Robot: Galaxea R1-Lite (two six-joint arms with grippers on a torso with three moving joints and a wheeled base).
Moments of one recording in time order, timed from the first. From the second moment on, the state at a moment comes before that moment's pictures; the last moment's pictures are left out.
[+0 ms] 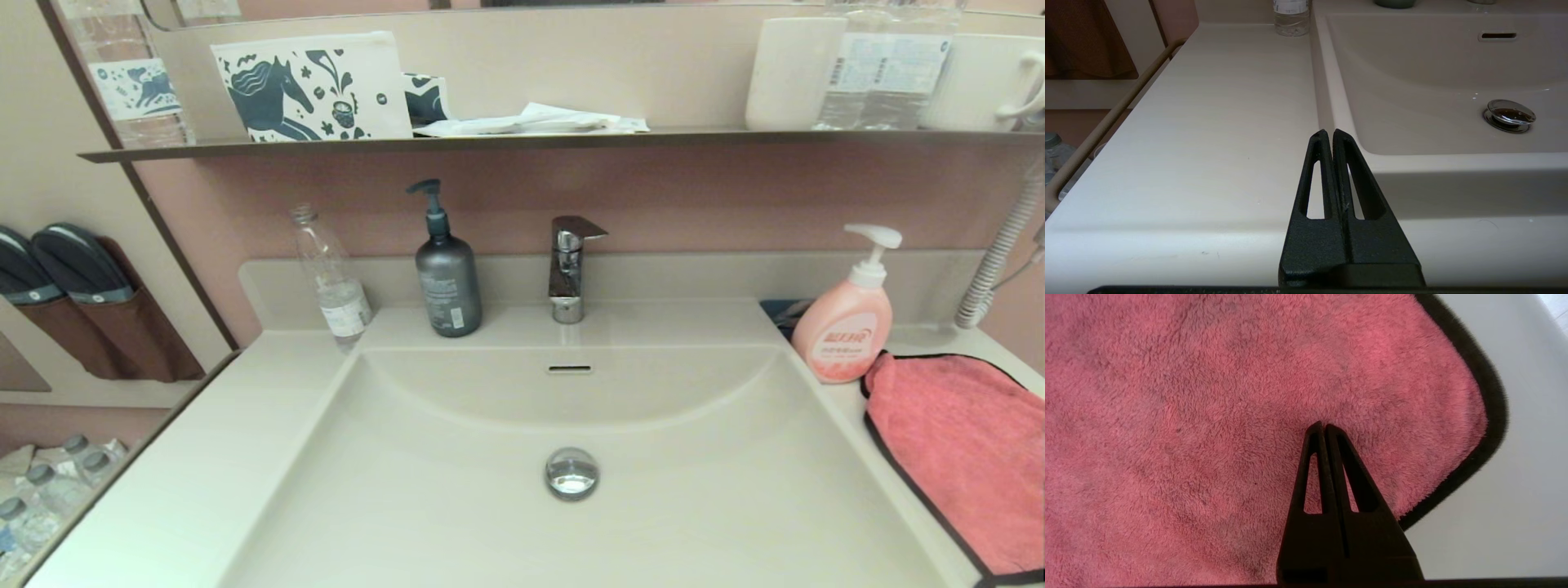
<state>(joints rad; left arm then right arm) 0.00 0.00 0.00 0.02 -0.02 0.00 -0.74 1.70 -0.85 0.09 0.10 0.01</state>
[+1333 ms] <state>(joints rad) 0.00 0.00 0.00 0.02 -0.02 0.00 -0.37 1.69 -0.87 -0.01 0.03 0.29</state>
